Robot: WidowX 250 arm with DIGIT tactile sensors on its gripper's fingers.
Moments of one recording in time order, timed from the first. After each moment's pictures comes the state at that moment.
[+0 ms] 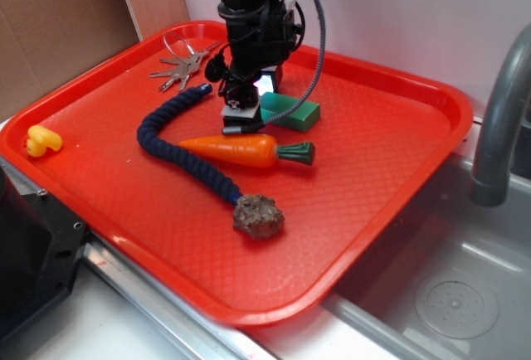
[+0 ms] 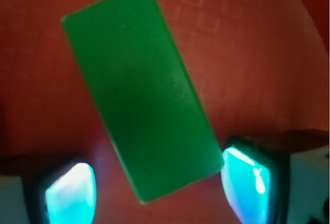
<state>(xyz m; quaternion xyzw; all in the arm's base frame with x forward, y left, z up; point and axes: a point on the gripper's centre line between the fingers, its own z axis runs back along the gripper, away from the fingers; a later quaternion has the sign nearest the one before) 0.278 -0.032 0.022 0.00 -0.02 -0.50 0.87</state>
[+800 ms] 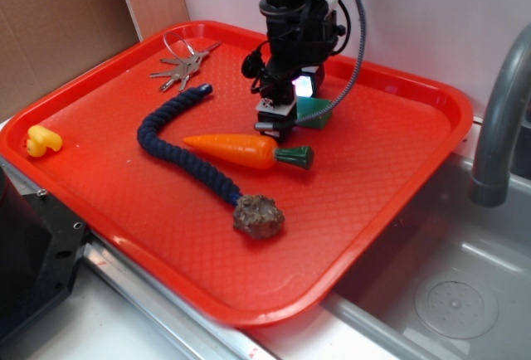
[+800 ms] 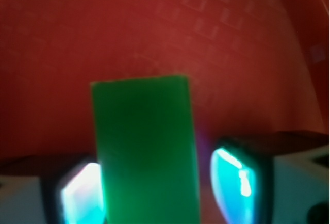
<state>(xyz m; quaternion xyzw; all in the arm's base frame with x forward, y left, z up) 0.298 -0.067 0.018 0.01 -0.02 -0.57 0.82</state>
